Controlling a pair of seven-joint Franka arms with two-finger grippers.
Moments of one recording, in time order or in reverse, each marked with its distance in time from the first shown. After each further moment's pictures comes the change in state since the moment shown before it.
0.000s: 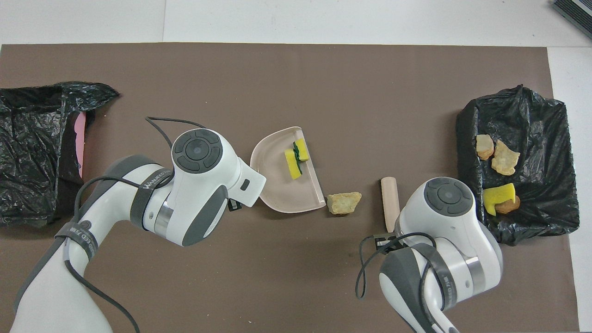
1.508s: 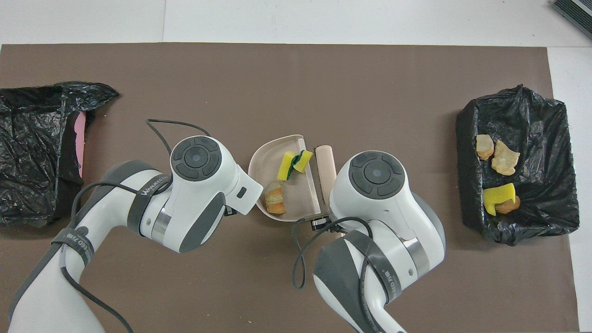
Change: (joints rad) left arm 0.000 -0.028 -0.003 -0.041 0.023 0.006 0.052; right arm 0.176 0.174 -0.004 0.399 -0.041 -0.070 0.049
